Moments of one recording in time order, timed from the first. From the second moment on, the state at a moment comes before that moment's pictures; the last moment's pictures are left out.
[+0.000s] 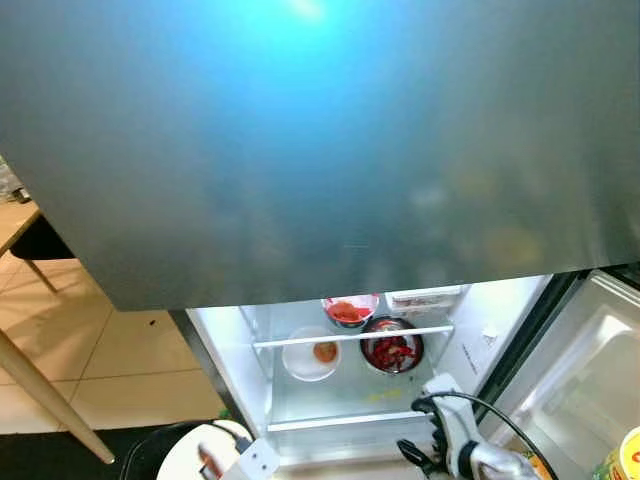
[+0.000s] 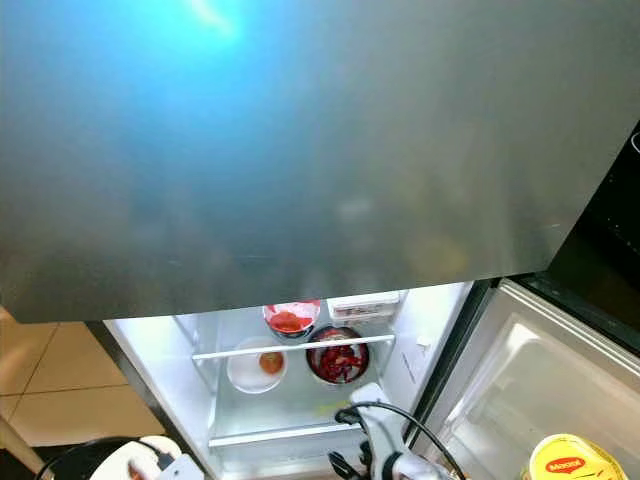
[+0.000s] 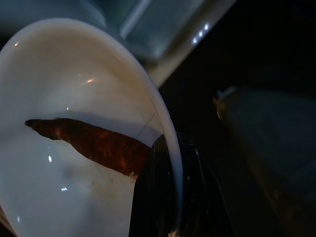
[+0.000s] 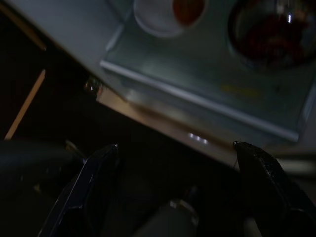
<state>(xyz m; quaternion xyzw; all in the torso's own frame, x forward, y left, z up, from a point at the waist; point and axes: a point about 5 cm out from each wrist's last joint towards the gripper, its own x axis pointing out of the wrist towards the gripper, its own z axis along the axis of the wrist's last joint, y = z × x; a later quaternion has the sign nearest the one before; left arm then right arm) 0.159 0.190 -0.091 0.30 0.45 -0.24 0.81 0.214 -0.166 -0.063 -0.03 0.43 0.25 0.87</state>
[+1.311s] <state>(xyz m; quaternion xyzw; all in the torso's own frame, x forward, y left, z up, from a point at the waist) 0.240 0.107 -0.041 0.43 0.21 -0.44 0.76 0.241 -0.166 -0.043 0.05 0.38 0.24 0.89</state>
